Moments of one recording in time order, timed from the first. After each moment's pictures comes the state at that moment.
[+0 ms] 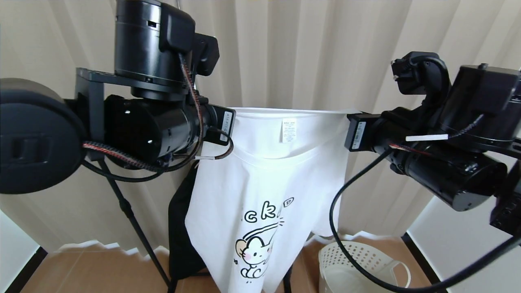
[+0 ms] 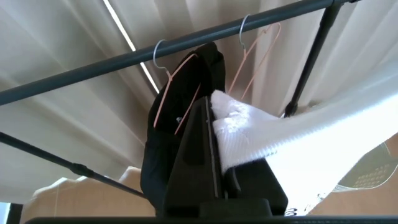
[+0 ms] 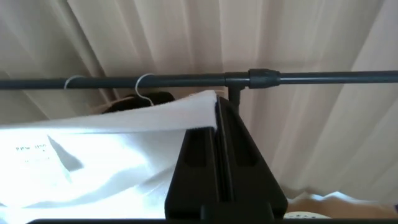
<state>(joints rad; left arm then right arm) -0.71 1.70 -1.39 0.02 0.58 0.04 0.68 1.60 -0.93 -0.63 -0.53 0.08</state>
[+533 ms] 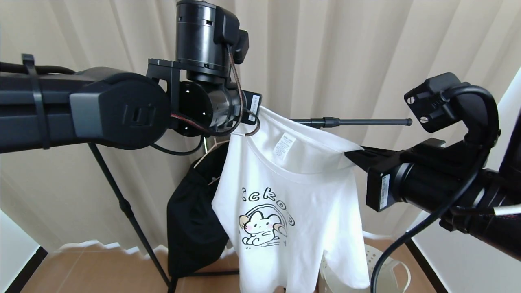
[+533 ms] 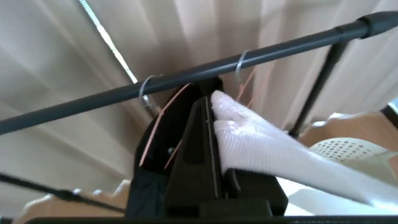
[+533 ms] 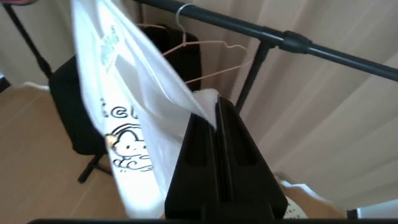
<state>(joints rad) -0.68 1.91 -1.66 0.02 0.47 0.07 0.88 1.41 -0.84 -0.36 -0.45 0.02</state>
